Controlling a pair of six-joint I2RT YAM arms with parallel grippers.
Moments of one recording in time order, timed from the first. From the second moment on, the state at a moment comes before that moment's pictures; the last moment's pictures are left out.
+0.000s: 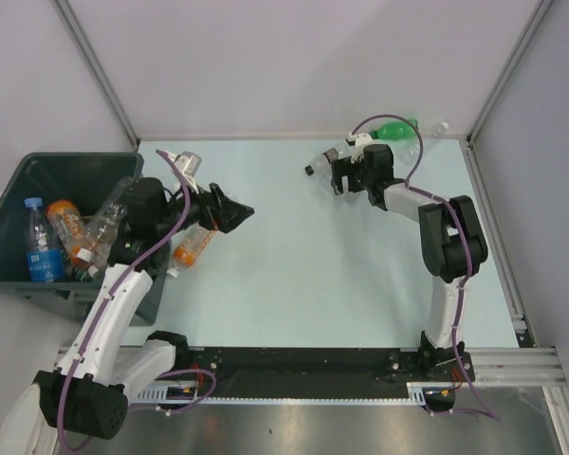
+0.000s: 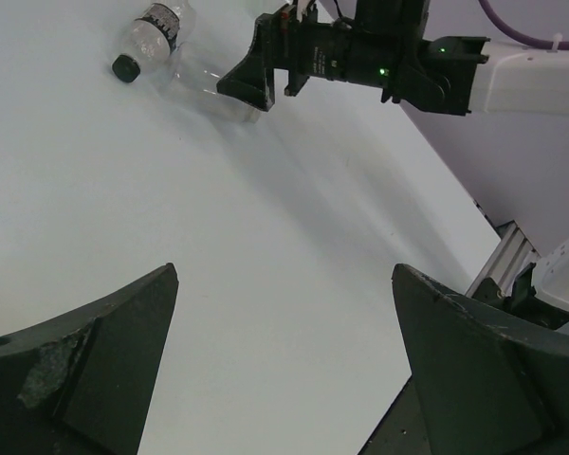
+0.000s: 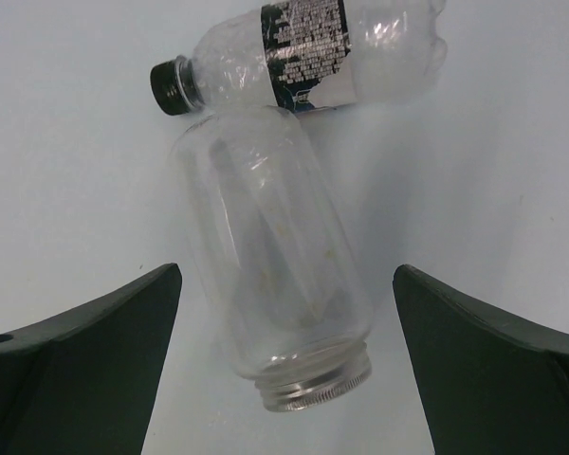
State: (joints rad) left arm -0.18 0.95 0.92 -0.22 0.65 -0.34; right arm 0.28 1.99 1.32 0.18 -0.12 0.01
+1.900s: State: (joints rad) left arm -0.30 0.87 0.87 -0.04 0.72 -0.53; right arm 0.69 1.36 1.32 -0.19 -0.61 0.12
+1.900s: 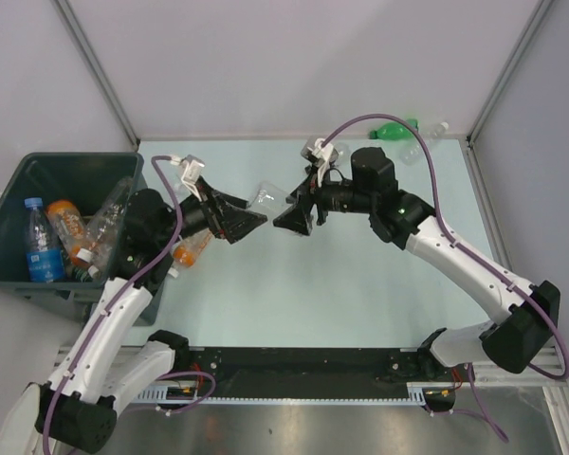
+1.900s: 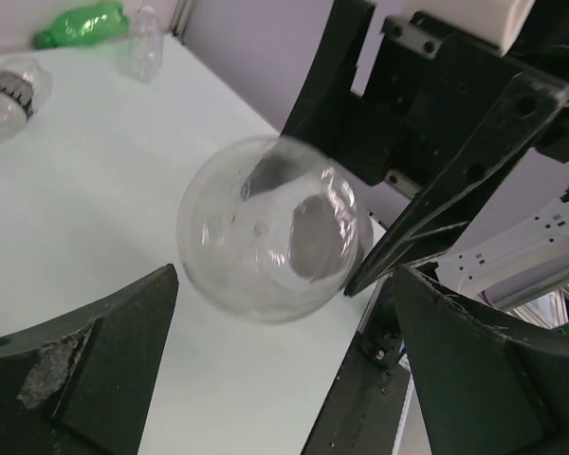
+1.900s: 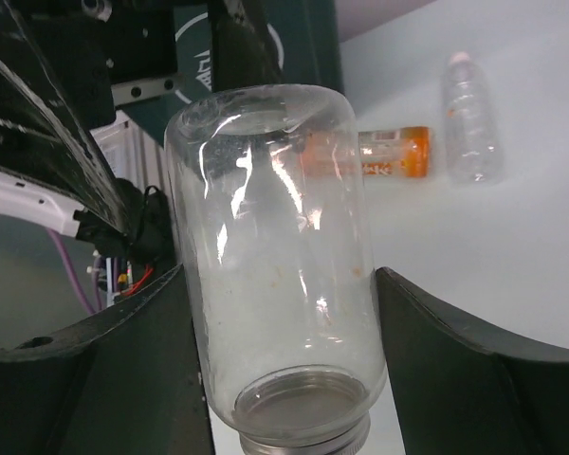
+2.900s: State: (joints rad) left arm -0.34 0.87 0.93 -0.11 0.66 -0.51; right arm 0.79 1.30 1.30 -0.28 -0.44 0.09
